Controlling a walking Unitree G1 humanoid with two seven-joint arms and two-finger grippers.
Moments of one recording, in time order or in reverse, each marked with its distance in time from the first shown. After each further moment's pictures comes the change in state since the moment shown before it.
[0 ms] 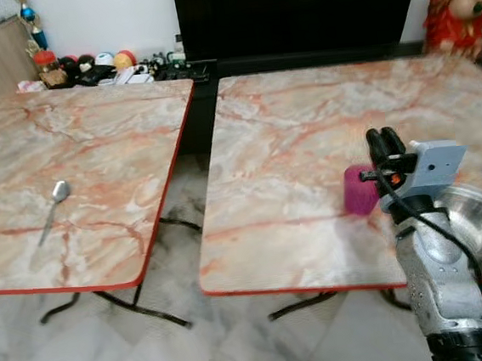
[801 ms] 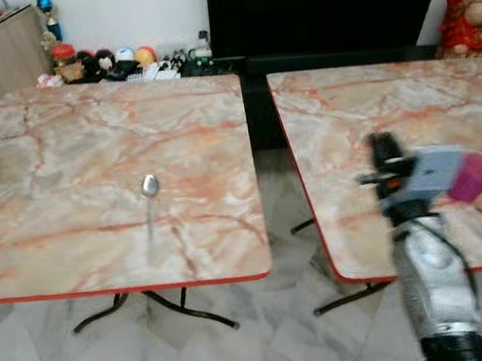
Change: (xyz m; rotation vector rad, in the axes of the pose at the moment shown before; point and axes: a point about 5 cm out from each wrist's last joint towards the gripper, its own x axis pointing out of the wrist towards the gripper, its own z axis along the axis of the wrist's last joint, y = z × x) left arm -0.002 0.009 -0.006 0.004 0.020 0.032; right arm 0.005 0.024 0.001 0.034 -0.021 0.059
